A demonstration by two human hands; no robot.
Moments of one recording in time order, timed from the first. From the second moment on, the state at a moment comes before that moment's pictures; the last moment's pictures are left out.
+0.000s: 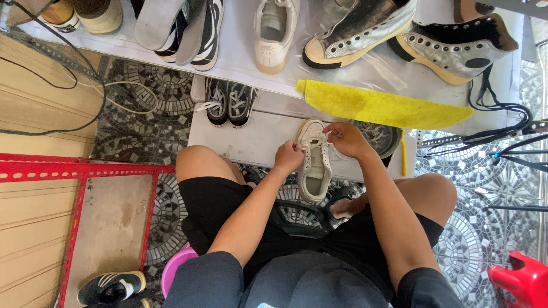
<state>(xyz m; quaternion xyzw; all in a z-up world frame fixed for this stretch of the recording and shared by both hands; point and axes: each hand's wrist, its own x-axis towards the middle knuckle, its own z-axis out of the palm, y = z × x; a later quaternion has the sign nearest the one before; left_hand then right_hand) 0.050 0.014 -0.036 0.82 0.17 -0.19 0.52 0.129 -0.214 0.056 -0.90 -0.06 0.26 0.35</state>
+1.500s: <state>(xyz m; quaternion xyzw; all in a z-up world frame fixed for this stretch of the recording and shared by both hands) 0.047 0.034 0.037 0.81 0.14 -0.22 0.53 0.048 -0.254 0.035 -0.92 0.16 -0.16 0.32</state>
